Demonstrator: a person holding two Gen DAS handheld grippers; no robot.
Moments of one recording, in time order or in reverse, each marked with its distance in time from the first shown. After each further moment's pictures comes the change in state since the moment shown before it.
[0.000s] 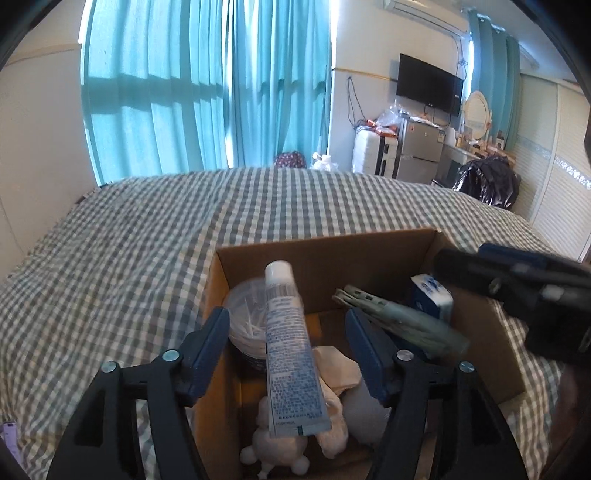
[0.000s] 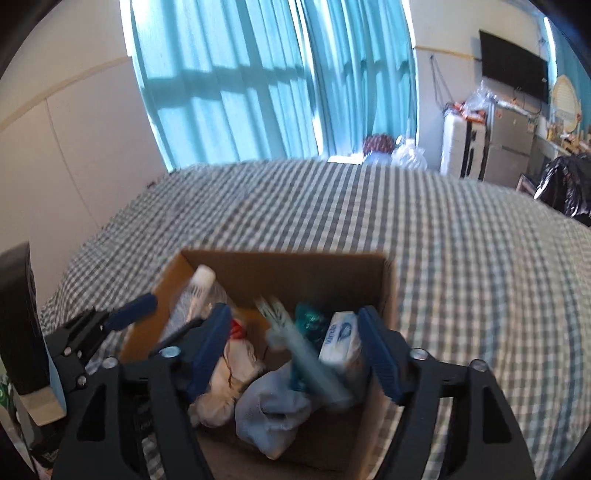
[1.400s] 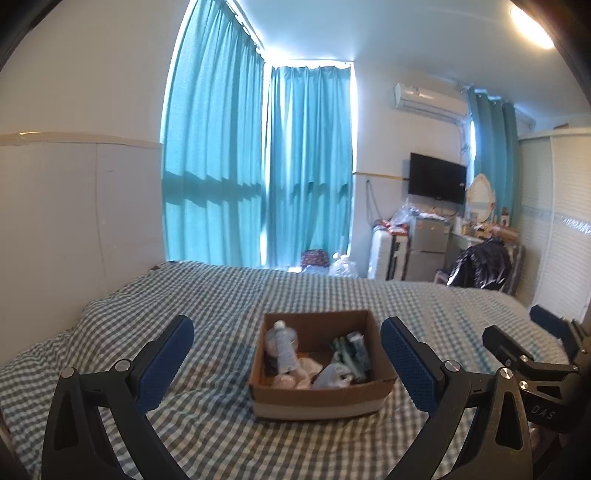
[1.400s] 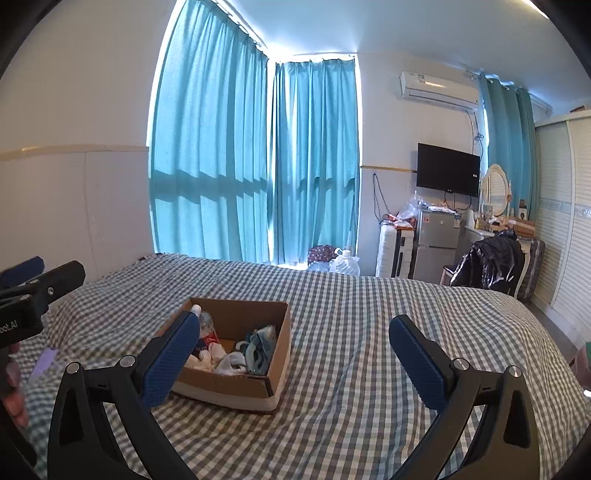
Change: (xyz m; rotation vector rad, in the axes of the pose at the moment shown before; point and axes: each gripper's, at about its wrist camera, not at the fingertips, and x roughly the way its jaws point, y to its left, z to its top) left arm -0.248 -0.036 -0.053 -0.079 -0.392 0.128; right arm -0.252 0.012 -0.116 -0.097 -0.429 -0.214
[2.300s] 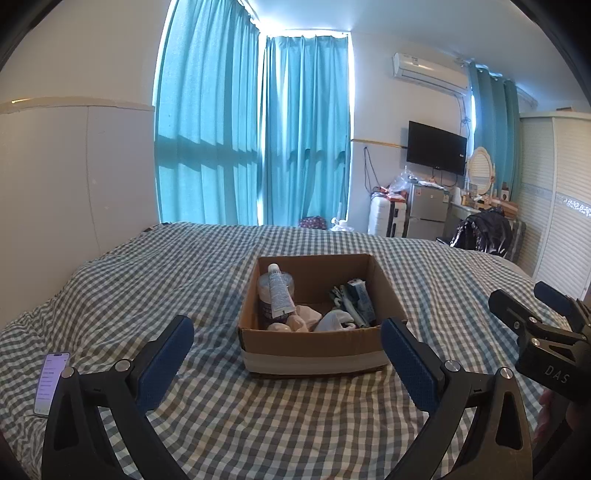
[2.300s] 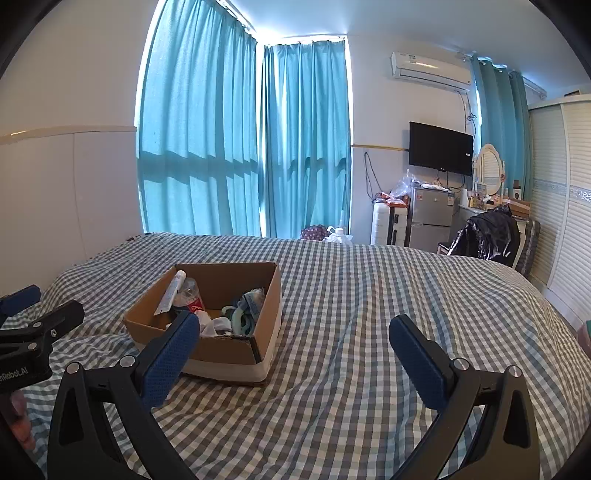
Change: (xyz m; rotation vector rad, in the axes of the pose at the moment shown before) left arm 0.018 -0.006 -0.052 0.010 0.115 -0.024; right arm 0.024 -0.009 -0.038 0.046 0.064 -0.026
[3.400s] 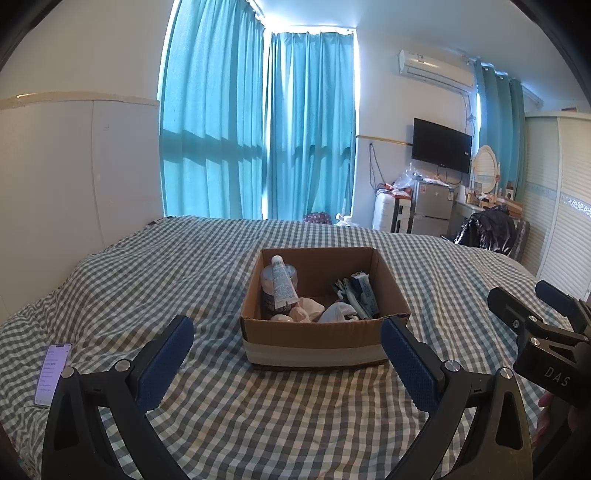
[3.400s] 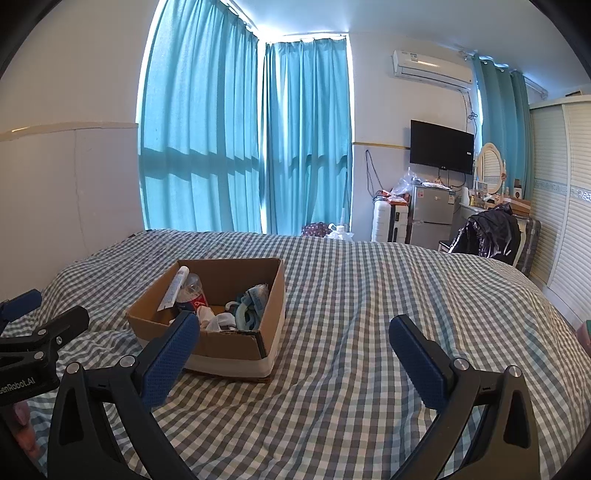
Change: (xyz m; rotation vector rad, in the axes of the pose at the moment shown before) left arm 0.001 0.000 -0.006 -0.011 0.020 0.017; right arm 0.000 0.006 -0.003 -0.001 0.010 0.001
